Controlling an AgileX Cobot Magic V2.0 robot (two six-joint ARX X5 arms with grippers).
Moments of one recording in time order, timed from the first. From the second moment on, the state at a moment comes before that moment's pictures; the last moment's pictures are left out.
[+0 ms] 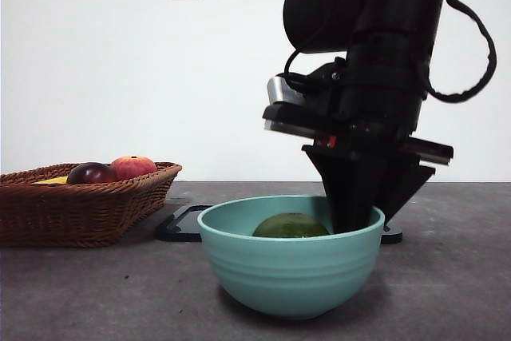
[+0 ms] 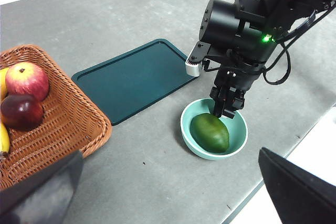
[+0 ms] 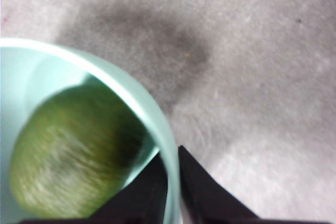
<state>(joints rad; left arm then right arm) -0.88 0.53 1.09 -1.04 -0.10 -0.14 0.71 1.67 1.09 -0.81 -0.14 0.30</state>
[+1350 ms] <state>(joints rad) -0.88 0.53 1.09 -1.04 -0.10 -0.14 0.43 2.17 1.84 -0.94 -0.18 0.30</state>
